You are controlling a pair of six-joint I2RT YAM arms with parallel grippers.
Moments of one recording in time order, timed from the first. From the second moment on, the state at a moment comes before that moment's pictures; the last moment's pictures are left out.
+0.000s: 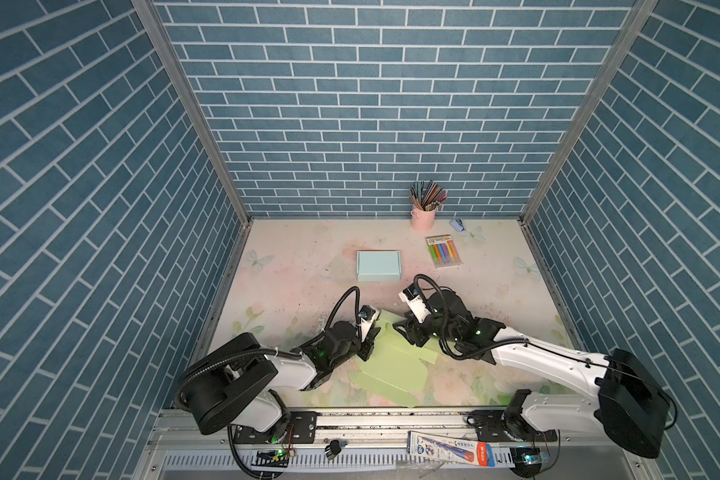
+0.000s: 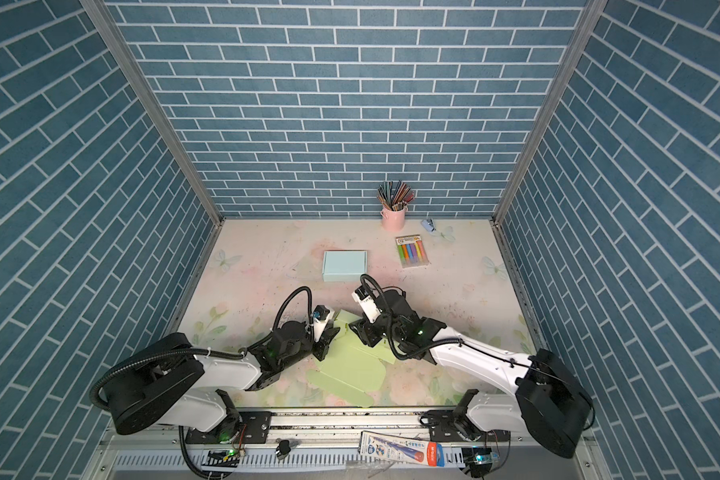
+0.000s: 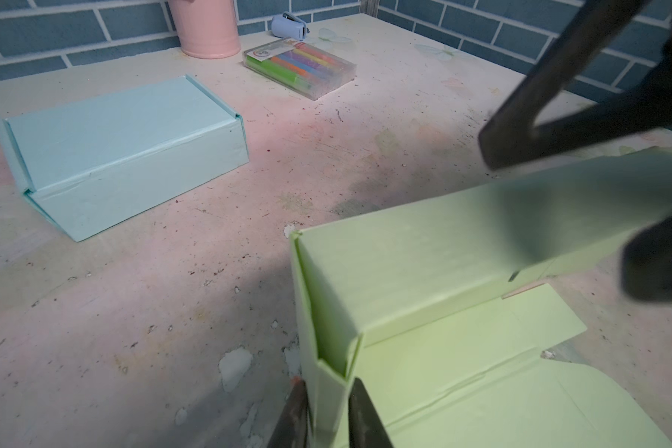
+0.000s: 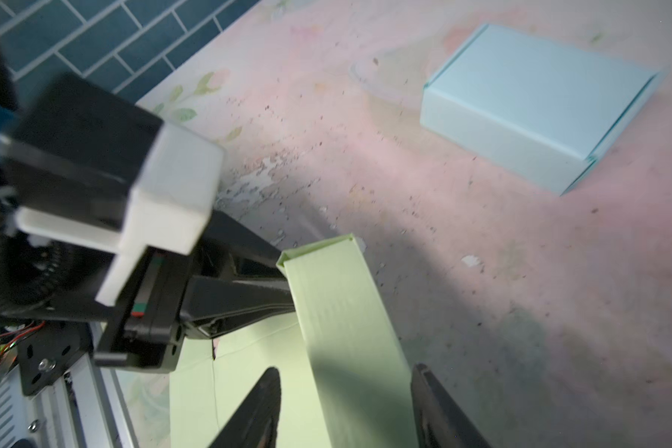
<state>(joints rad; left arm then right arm) -0.85 1.45 0.26 0.75 -0.03 -0.12 0.89 1.28 0.67 -0.05 -0.18 0.20</state>
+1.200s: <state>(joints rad) -0.84 1.57 0.30 0.85 -0.06 -0.07 0.81 1.41 0.65 0.13 -0.52 0.44</state>
